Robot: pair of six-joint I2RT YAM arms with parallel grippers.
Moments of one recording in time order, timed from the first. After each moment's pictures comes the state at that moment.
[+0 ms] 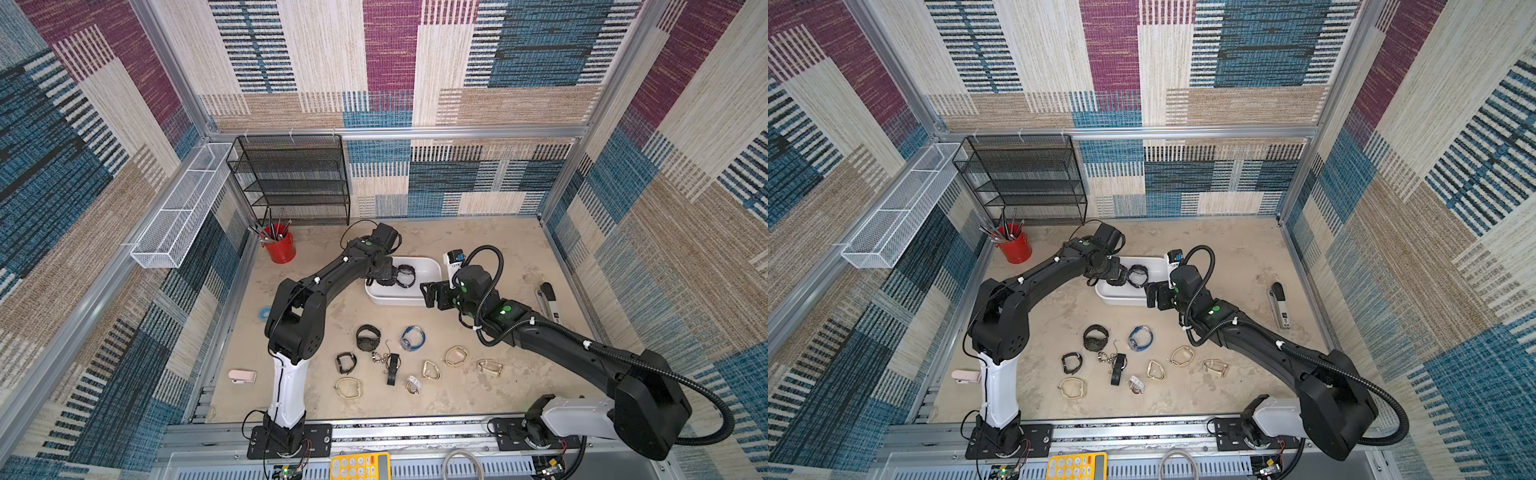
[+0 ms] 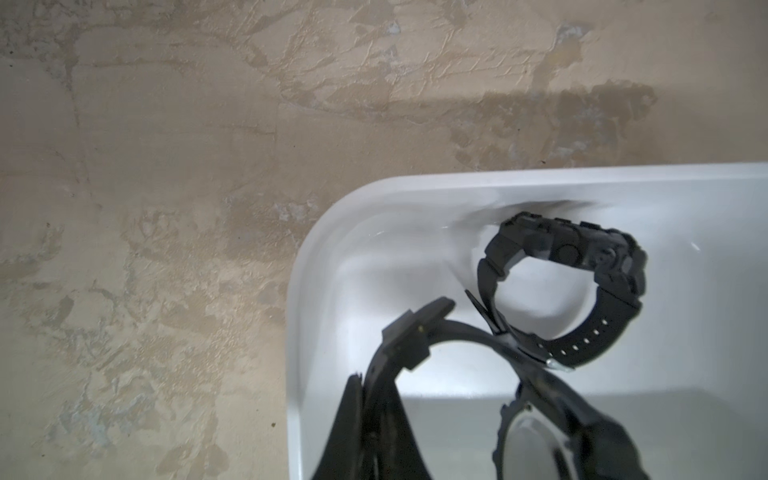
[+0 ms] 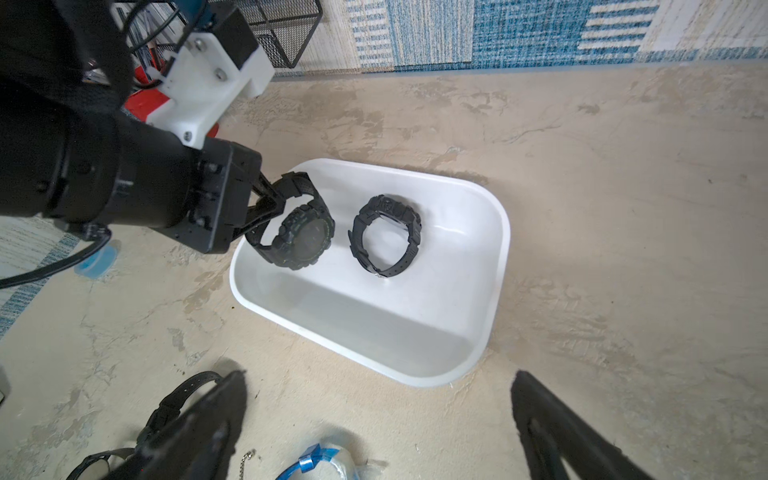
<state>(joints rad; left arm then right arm) -0.53 2.07 1.73 -0.78 -0.24 -0.39 0.64 1.30 0.83 -0.08 0.12 0.37</state>
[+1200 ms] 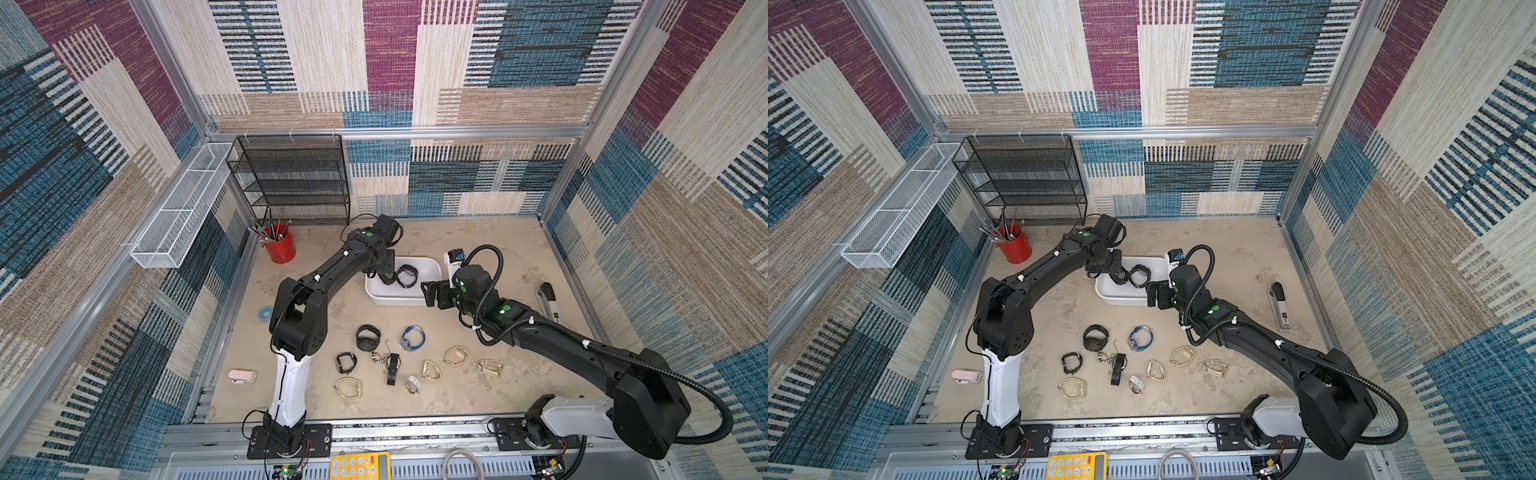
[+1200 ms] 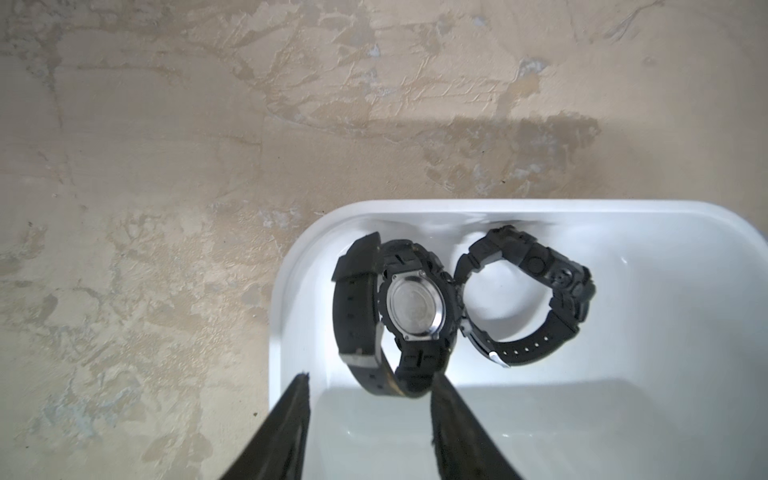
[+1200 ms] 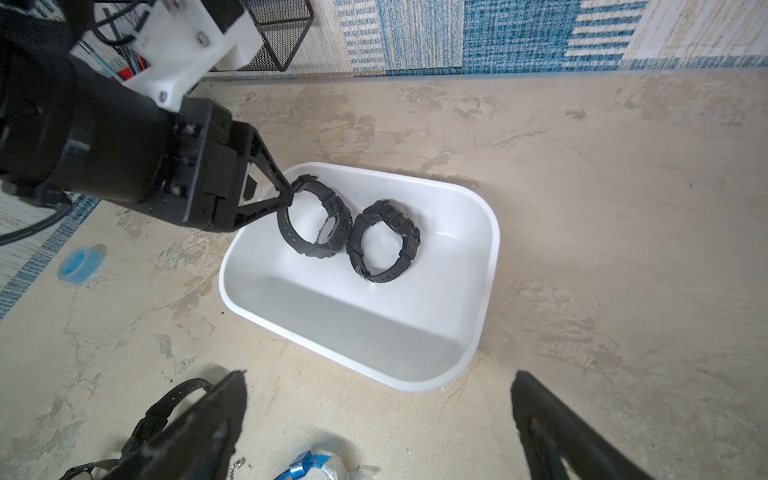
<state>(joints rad) -0.53 2.08 1.84 -0.88 -0.17 -0.44 0.64 1.31 0.83 -0.08 0.14 0.36</state>
